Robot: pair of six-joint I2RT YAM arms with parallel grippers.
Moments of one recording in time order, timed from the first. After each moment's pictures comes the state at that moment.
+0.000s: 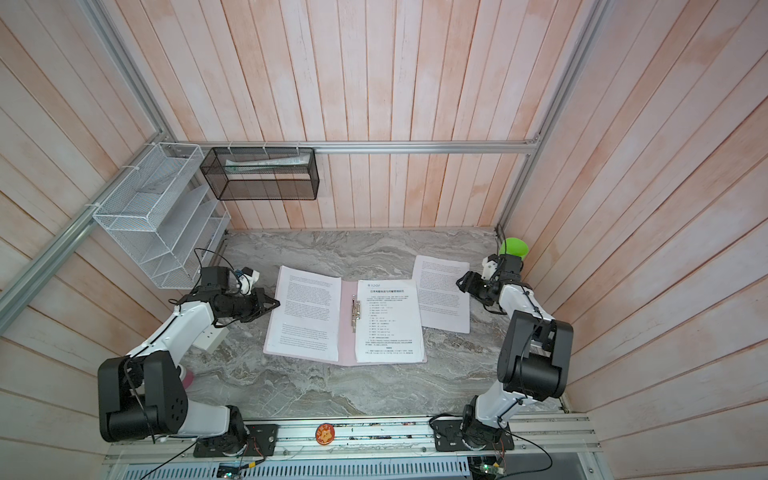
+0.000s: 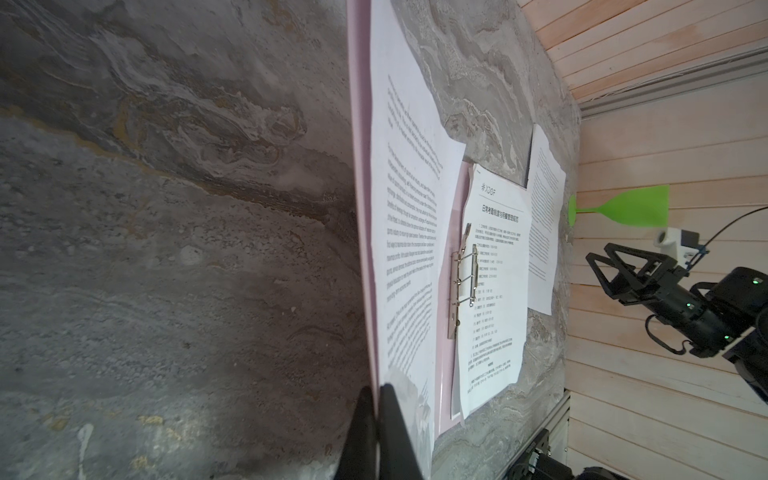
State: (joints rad) left arm 0.14 1.43 0.92 -0.55 0.71 -0.25; right arm -0.29 1.65 1.03 -0.34 -0.49 0.28
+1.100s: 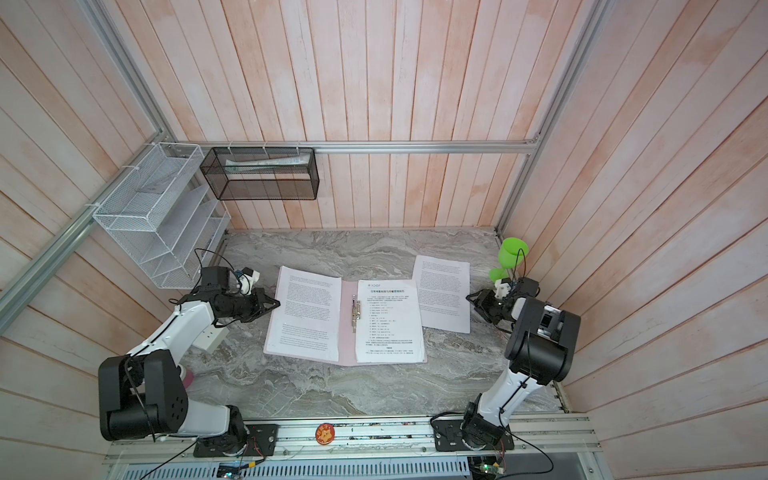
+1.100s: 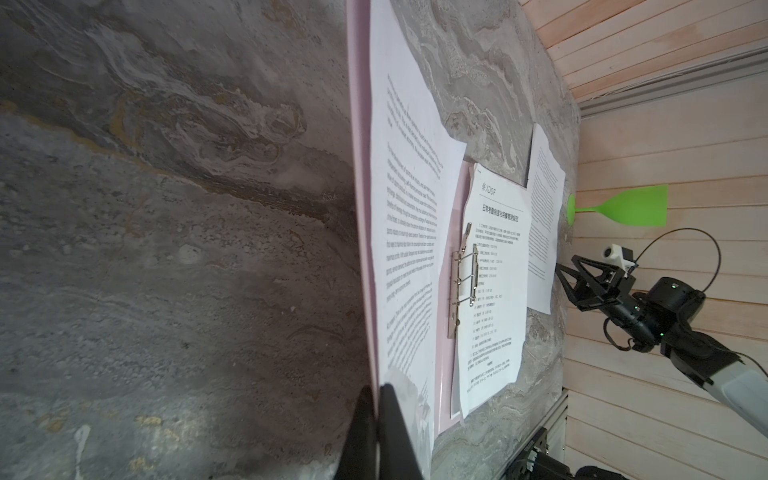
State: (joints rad) left arm 0.14 1.44 0.92 -0.55 0.71 -0.25; right arm -0.45 1.81 0.91 -0.20 -0.74 0.35
